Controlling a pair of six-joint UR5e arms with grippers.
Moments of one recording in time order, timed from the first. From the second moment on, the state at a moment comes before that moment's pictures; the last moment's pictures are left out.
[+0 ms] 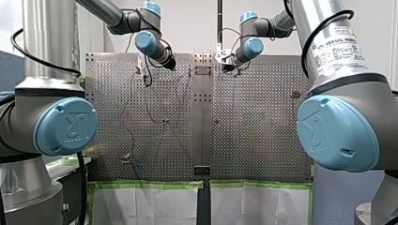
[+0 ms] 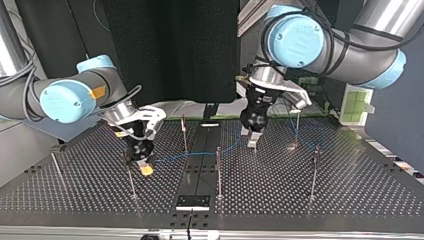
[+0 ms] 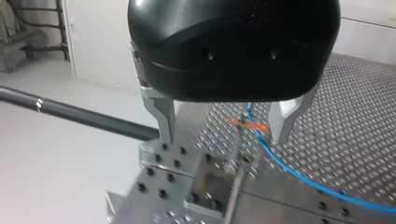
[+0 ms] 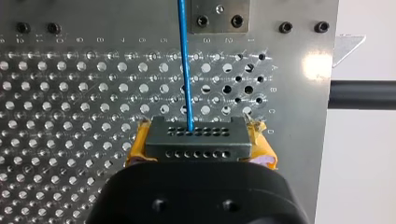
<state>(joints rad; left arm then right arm) -0.30 -1.53 -1.70 -3.08 -1.66 -1.84 2.06 -1.17 1.18 0.07 1.36 1.59</state>
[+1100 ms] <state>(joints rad) -0.53 -1.61 -1.56 -3.13 -1.85 -1.81 2.05 -1.17 1.18 0.07 1.35 1.59</state>
